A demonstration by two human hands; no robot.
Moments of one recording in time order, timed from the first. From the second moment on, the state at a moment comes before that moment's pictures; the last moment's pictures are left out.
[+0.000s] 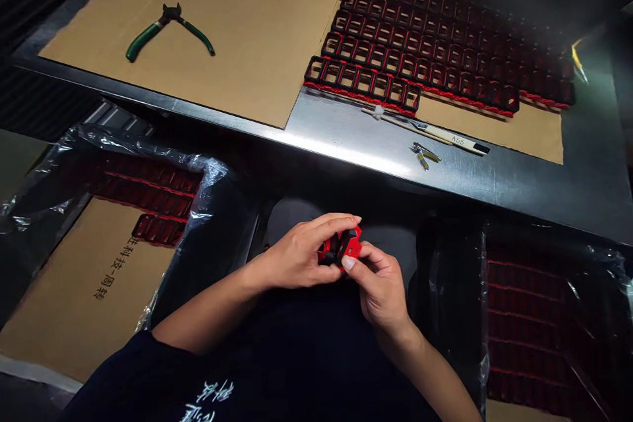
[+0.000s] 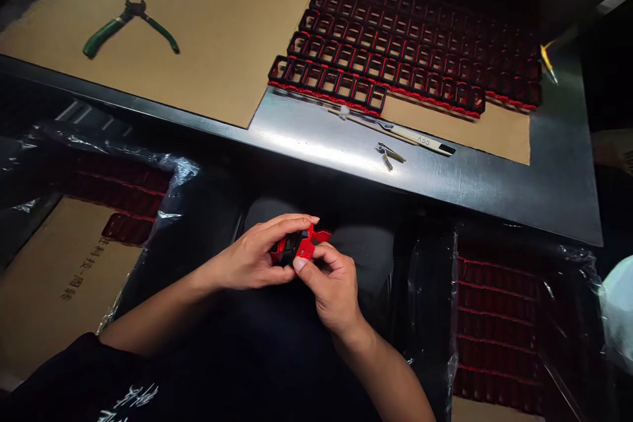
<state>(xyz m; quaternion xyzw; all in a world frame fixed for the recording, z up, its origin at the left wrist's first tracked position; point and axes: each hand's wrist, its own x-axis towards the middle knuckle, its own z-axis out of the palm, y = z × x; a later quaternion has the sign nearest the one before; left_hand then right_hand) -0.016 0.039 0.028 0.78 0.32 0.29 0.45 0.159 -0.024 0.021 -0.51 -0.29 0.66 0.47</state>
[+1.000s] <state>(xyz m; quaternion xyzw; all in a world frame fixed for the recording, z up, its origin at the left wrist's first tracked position) -0.014 0.033 0.030 0.79 0.34 0.30 0.41 0.158 -0.027 0.023 -0.49 -0.26 0.68 0.47</state>
